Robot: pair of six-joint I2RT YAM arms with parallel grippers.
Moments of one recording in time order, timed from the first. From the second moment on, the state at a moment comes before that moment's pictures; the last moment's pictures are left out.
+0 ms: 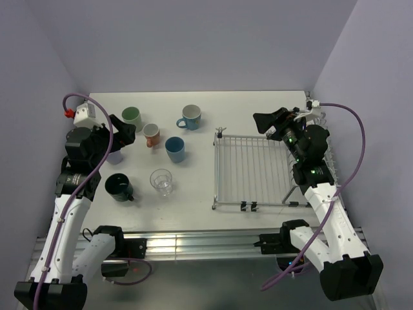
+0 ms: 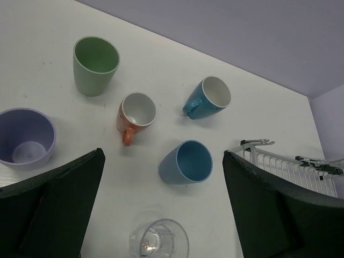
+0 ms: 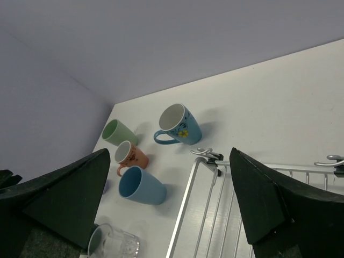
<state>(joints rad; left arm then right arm) -0.09 0.82 0.92 -0.33 0.04 -0.49 0.10 0.87 0.78 0.09 -0.21 0.63</state>
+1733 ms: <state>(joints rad) -0.43 2.19 2.08 -0.62 -0.24 -0.51 0.10 0.97 0.93 -0.10 -0.27 0.64</state>
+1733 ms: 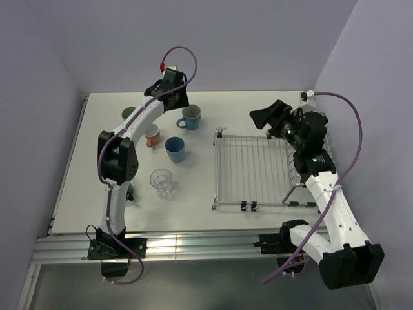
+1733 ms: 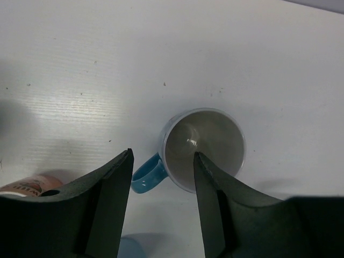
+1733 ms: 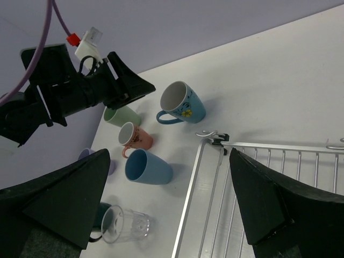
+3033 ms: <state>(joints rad) -0.43 2.36 2.15 -0.66 -0.18 -0.49 0.10 1.00 0.93 -0.10 -0.27 0.63</state>
